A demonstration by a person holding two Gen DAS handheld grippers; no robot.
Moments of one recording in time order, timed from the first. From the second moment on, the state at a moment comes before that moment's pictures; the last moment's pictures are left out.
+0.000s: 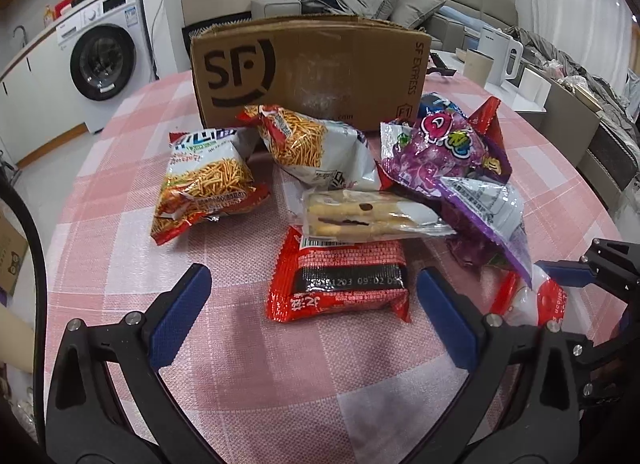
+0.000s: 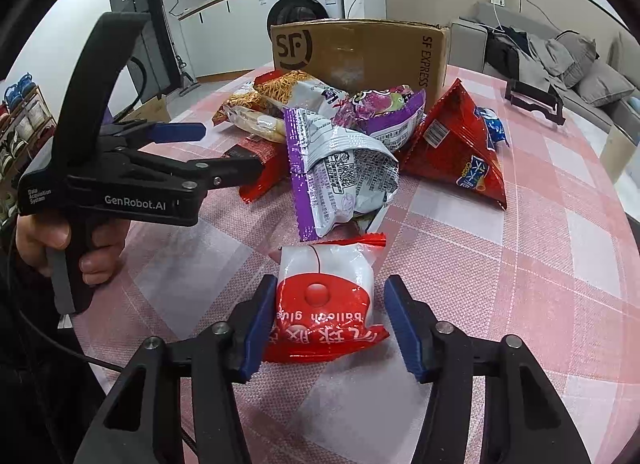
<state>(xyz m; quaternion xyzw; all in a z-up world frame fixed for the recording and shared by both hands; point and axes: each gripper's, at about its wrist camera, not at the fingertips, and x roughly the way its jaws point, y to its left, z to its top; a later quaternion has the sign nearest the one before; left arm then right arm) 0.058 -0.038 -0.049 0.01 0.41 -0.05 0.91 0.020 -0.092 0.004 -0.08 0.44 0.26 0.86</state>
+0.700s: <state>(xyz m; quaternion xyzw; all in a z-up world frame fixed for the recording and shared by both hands) 0.074 -0.067 -0.067 0.01 0.43 -0.10 0.90 0.024 -0.108 0.006 -0.06 0.44 0.24 0.86</state>
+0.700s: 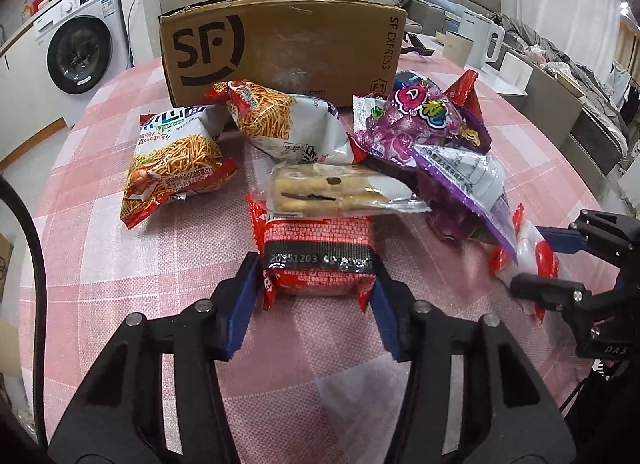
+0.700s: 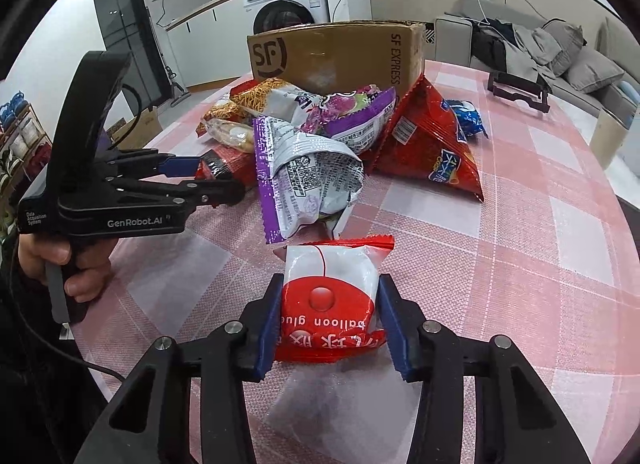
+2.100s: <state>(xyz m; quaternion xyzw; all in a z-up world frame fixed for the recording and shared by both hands) 0.028 -0.025 -0.060 -0.02 0.42 -0.10 0.90 0.028 -0.141 0.013 -0.02 0.43 0.19 0.88</state>
